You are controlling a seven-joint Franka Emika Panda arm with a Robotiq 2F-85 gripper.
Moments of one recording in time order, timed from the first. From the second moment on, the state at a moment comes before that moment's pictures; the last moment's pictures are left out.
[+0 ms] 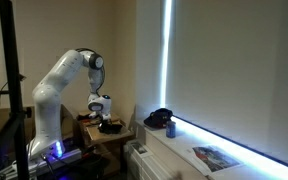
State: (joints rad) arm -0.33 0.61 0.50 -2.42 0.73 3.14 0.59
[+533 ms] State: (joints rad) arm -0.19 0.59 0.43 -2.40 0.61 2.93 0.49
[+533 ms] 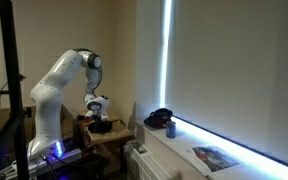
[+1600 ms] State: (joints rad) arm 0.32 0.56 -0.09 -2.32 0.23 2.81 0.88
